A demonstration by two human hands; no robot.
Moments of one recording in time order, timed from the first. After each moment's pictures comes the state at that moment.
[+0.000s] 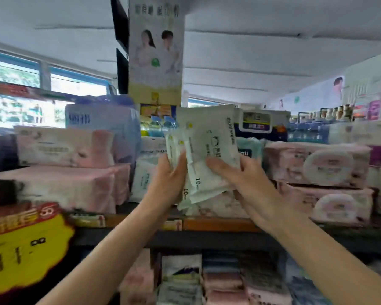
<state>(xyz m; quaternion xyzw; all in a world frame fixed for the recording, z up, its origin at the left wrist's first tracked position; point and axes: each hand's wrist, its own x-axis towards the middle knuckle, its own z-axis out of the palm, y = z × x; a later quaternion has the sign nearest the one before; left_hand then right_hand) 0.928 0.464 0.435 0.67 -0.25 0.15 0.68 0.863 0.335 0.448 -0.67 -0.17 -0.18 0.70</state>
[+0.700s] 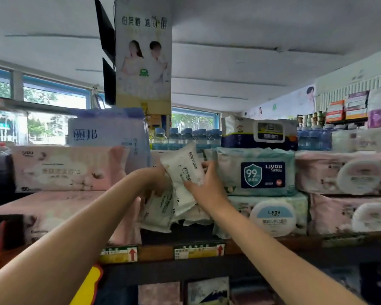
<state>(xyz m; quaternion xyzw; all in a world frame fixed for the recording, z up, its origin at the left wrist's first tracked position) 1.066 0.553 0.480 0.97 -0.17 0.00 0.19 1.008 0.434 0.434 -0.82 -0.02 -0.34 0.45</state>
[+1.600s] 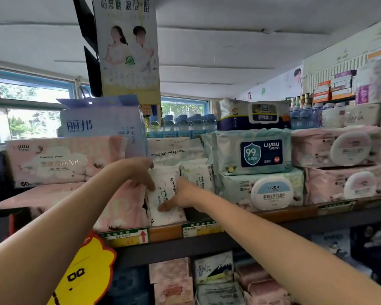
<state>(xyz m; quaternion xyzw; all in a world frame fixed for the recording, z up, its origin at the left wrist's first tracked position) 1.076 0.593 0.479 0.98 -0.20 0.03 0.06 1.033 0.469 0.414 -0.93 0.05 -0.05 0.37</state>
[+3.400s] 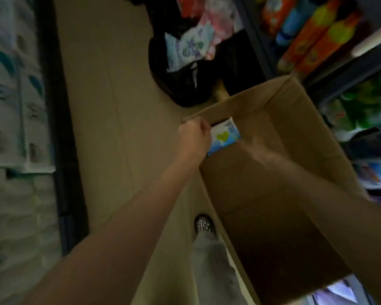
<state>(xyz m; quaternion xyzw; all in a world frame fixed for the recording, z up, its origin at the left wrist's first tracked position) 0.191 -0.016 -0.165 0.57 -0.72 -0.39 0.04 0.027 0.049 -0.308 -0.20 0.83 -0.22 0.47</state>
